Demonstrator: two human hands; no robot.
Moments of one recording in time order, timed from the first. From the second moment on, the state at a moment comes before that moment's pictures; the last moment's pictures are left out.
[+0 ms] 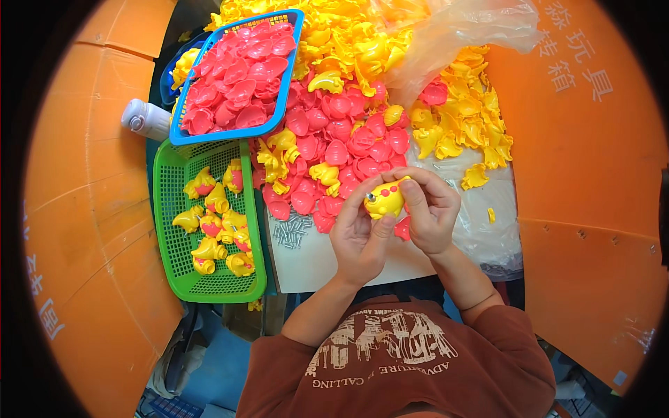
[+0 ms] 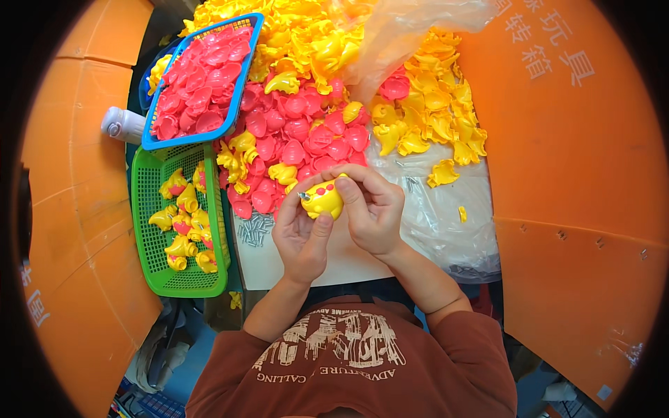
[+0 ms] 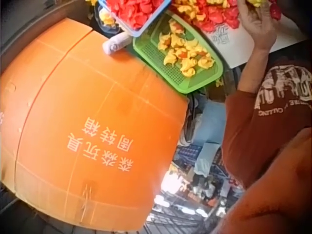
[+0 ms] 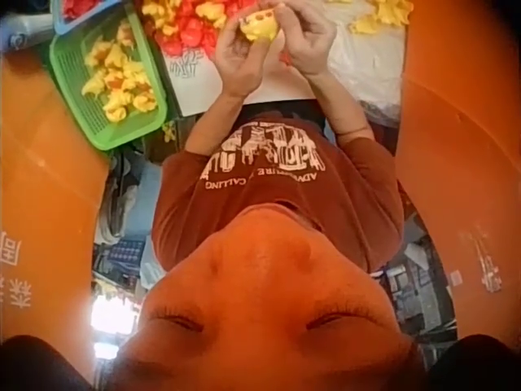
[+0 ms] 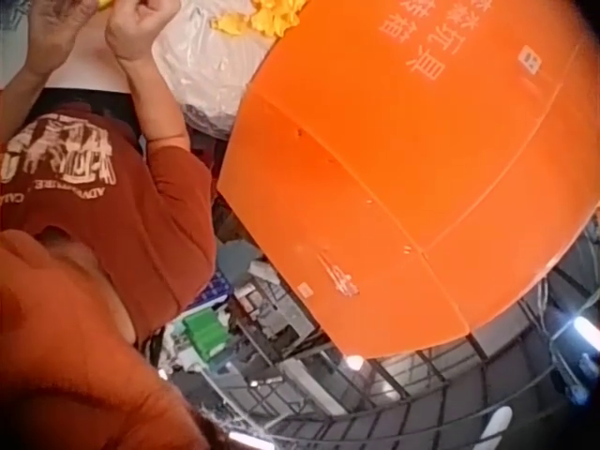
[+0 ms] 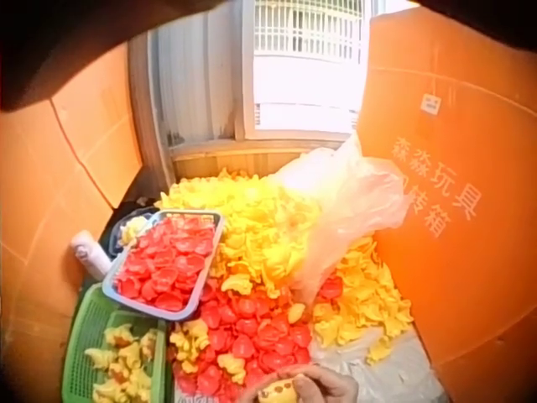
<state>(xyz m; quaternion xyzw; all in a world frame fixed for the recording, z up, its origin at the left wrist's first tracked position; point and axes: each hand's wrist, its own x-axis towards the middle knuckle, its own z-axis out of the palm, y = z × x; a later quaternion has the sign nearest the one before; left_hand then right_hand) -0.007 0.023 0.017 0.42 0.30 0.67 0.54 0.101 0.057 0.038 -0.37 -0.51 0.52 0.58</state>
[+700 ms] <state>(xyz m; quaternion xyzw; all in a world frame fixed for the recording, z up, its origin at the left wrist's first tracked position) -0.003 0.031 0.020 0.35 0.37 0.67 0.54 0.084 0.090 0.023 -0.38 -0.27 0.67 0.58</state>
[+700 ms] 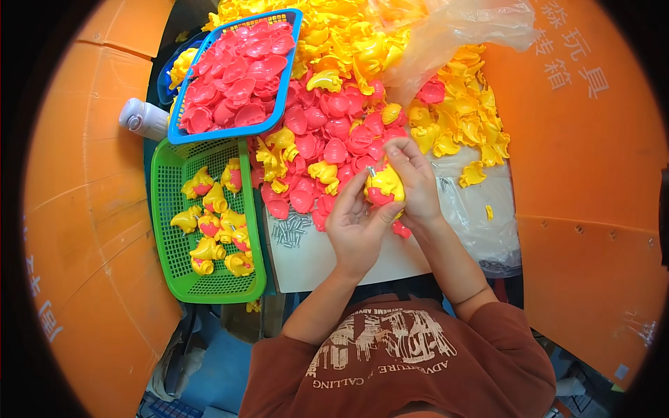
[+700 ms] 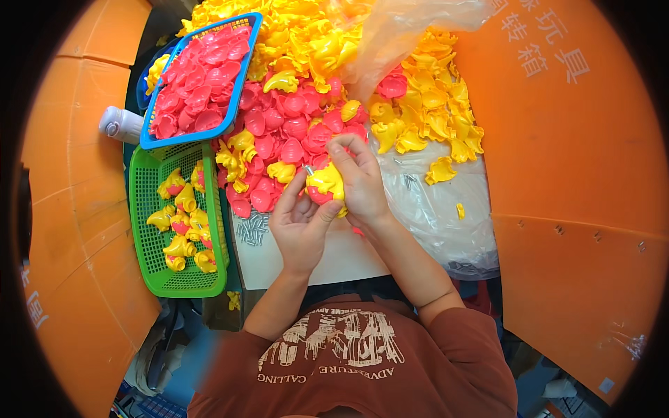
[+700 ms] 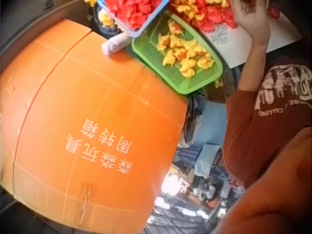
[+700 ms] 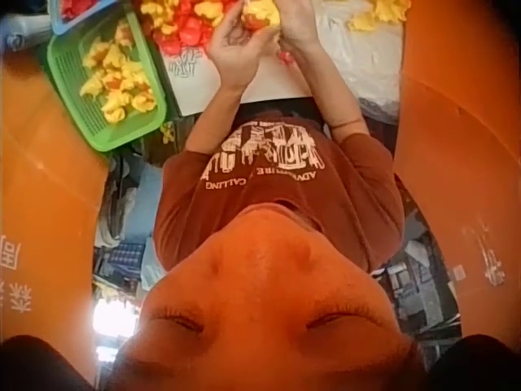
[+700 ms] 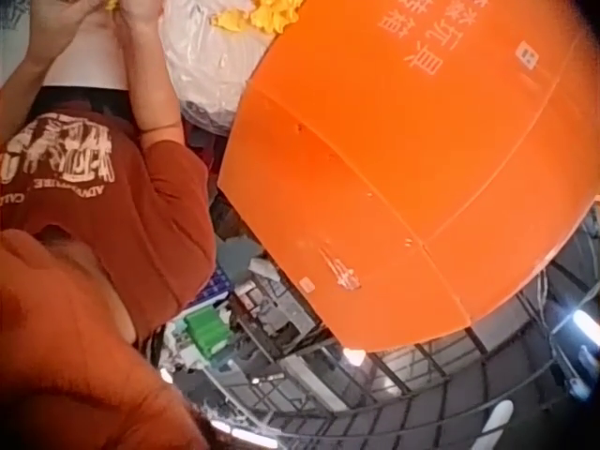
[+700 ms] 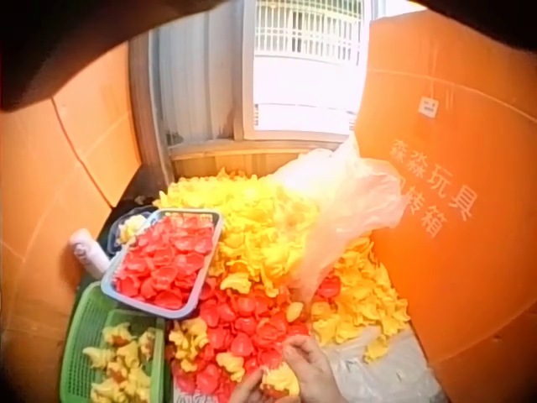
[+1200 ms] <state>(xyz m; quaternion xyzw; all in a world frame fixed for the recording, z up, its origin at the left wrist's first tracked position) -0.032 0.036 0.013 0.31 0.35 0.62 0.63 0.130 0.084 0.025 -0.30 -0.65 0.56 0.42</state>
